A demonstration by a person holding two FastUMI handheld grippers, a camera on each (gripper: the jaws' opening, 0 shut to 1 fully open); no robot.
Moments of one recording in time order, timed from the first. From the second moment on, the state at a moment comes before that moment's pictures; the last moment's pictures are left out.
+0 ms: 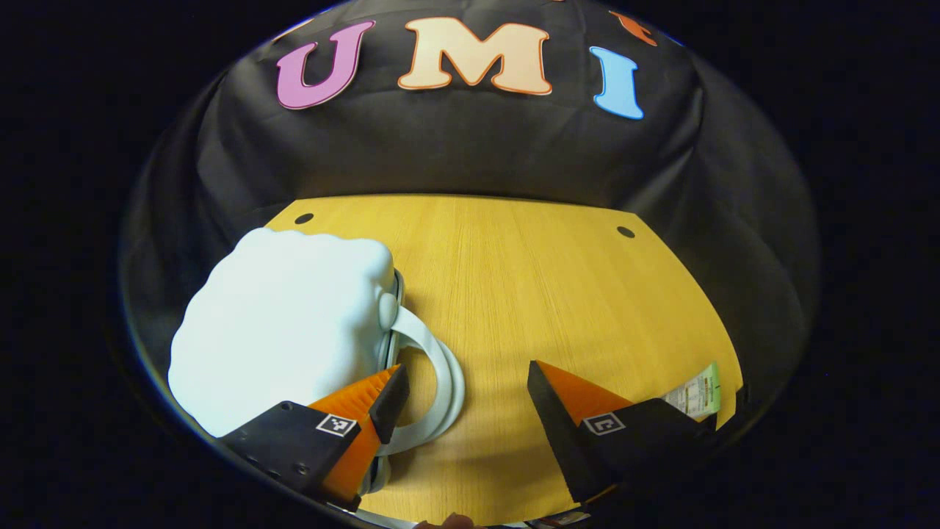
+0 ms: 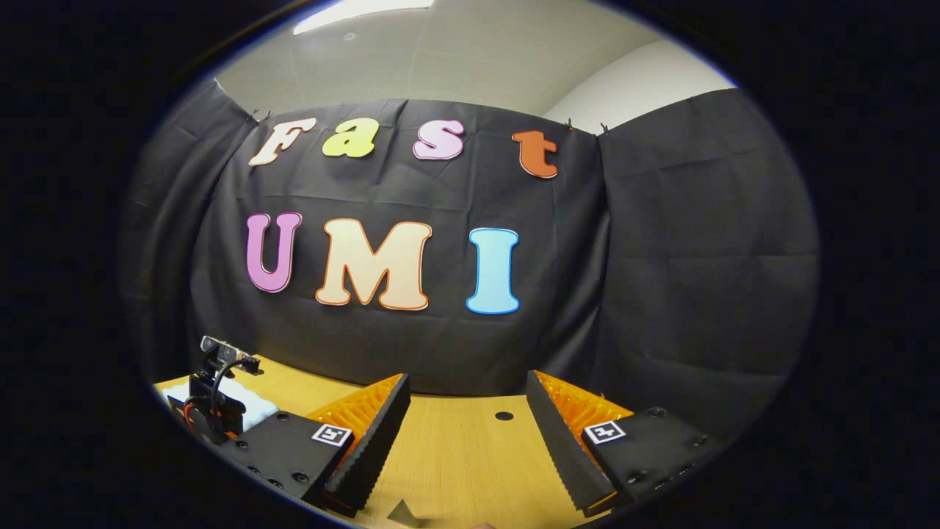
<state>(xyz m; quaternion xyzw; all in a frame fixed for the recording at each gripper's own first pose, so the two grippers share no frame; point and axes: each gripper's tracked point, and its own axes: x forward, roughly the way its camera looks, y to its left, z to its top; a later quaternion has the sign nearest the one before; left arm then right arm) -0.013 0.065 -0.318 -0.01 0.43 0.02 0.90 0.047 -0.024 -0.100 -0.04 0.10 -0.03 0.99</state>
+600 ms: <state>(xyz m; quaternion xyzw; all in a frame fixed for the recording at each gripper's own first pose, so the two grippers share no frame) -0.004 0.057 -0.375 -0.03 0.51 0.01 0.86 0.041 -0.029 -0.100 -0.07 0.11 -0.03 0.99</state>
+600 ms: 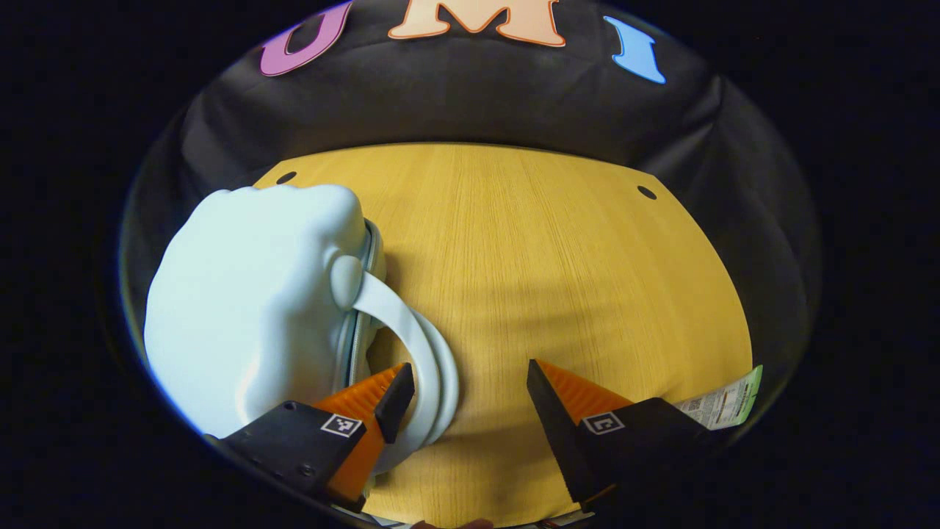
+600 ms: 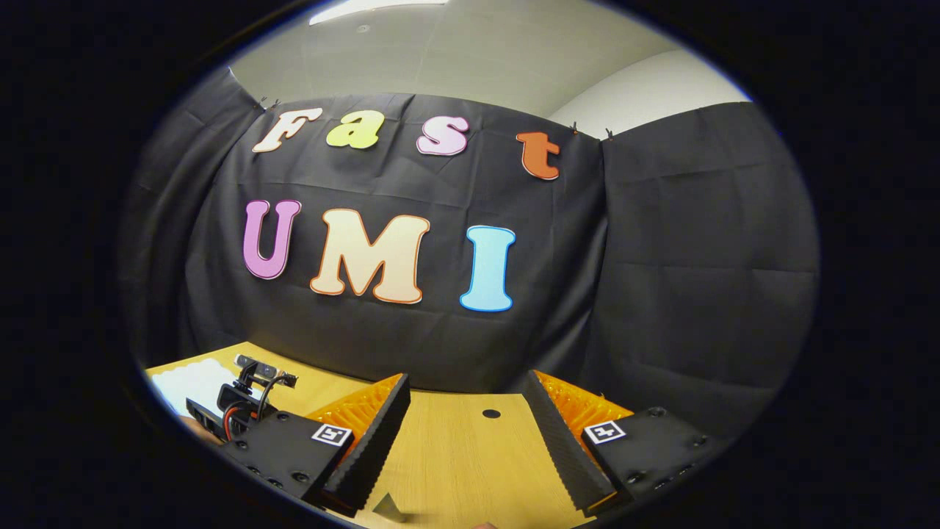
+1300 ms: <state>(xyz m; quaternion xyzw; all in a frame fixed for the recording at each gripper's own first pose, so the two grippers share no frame) -0.005 0.082 -0.367 0.01 0.53 0.04 0.85 0.038 -0.024 -0.102 -0.06 0.10 -0.02 0.99</state>
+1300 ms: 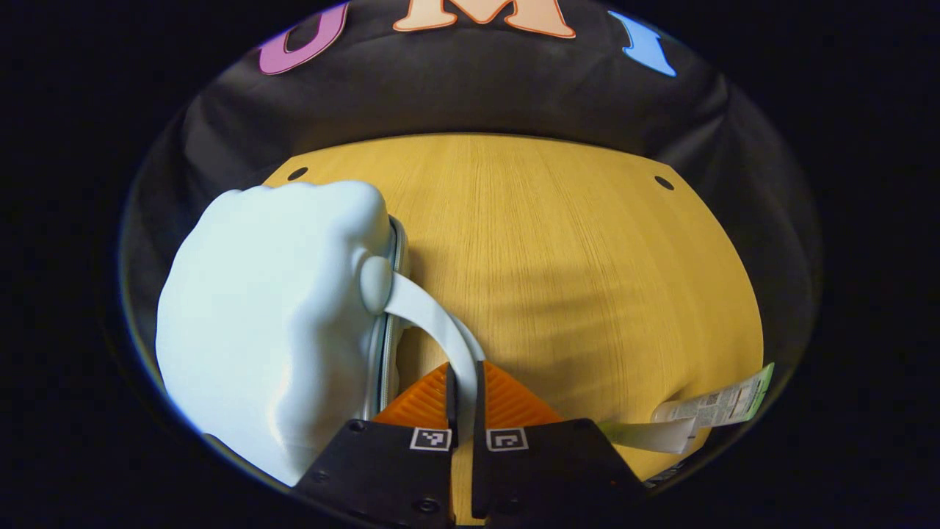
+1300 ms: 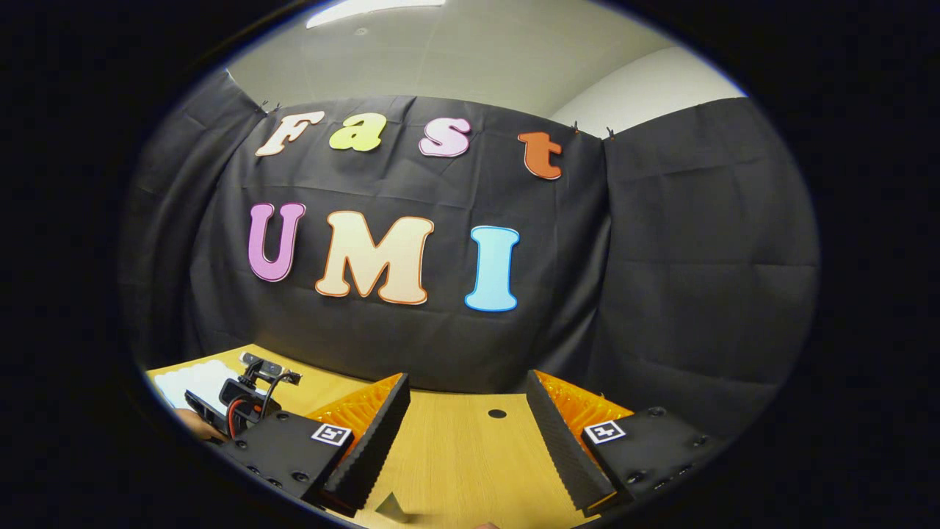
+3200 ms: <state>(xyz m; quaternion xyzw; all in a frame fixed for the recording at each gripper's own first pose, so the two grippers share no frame) 0.021 0.192 -0.141 -0.04 0.39 0.03 0.92 0.059 0.062 -0.109 -0.01 0.08 0.06 0.99</state>
